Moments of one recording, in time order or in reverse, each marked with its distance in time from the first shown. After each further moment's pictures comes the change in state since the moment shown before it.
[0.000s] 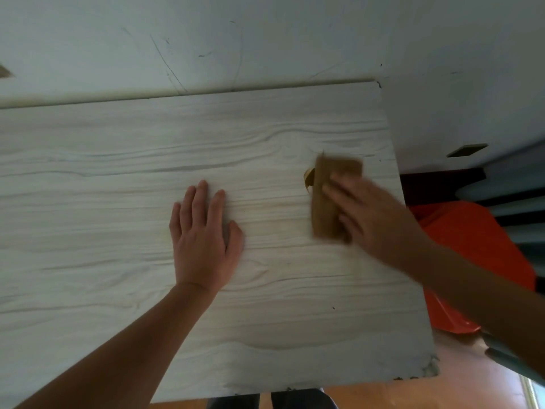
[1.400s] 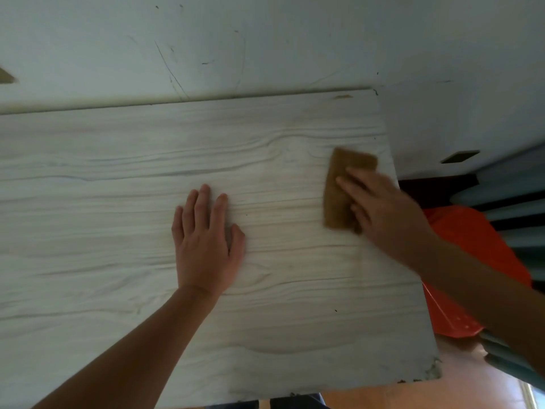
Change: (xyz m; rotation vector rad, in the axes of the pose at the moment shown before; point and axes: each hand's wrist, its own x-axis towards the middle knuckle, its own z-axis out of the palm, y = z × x) left_hand -0.001 -0.003 0.001 0.007 0.024 0.013; right_hand 0.002 0.006 -0.002 0.011 0.083 0.127
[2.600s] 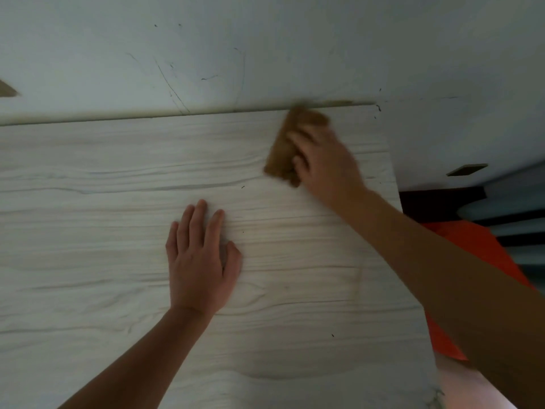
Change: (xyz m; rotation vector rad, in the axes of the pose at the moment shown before) left_hand 0.002 0.000 -0.001 -0.006 -0.018 -0.017; right_hand 0.142 -0.028 0.018 0.077 0.156 0.051
